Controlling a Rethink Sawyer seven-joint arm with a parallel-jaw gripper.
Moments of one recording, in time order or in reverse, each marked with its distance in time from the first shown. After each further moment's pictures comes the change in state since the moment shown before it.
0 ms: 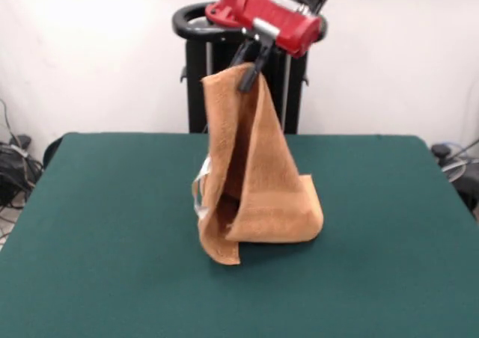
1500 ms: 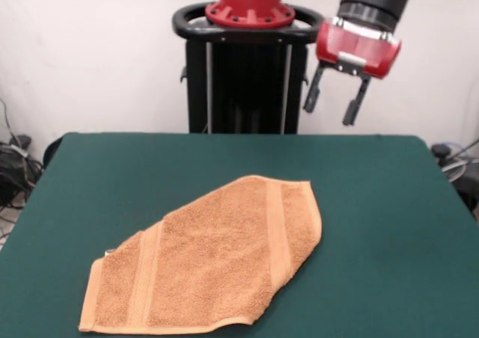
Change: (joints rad) arm 0.039 -0.041 0.181 0.009 -0.025 0.043 0.000
